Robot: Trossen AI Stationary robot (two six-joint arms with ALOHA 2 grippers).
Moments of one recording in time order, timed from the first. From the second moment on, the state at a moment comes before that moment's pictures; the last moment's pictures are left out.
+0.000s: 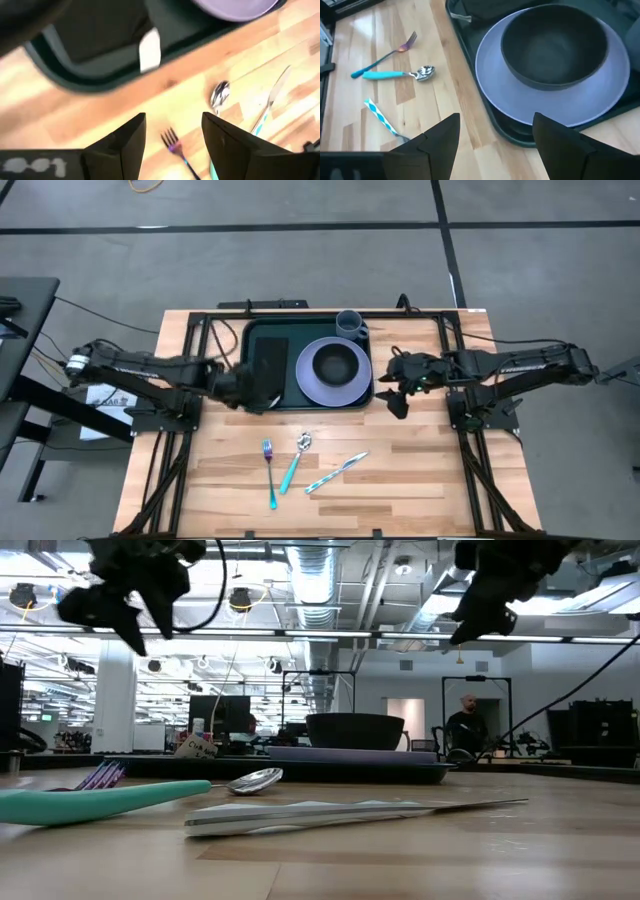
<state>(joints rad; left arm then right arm) -0.12 1.13 0.95 -0.94 -0.09 -1.31 0.04 1.02 0.82 -0.57 0.10 0.35</state>
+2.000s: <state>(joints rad) -0.56 1.83 1.07 -0.63 0.00 -1.97 0.04 0.95 0.81 -0.57 0.10 0.15</state>
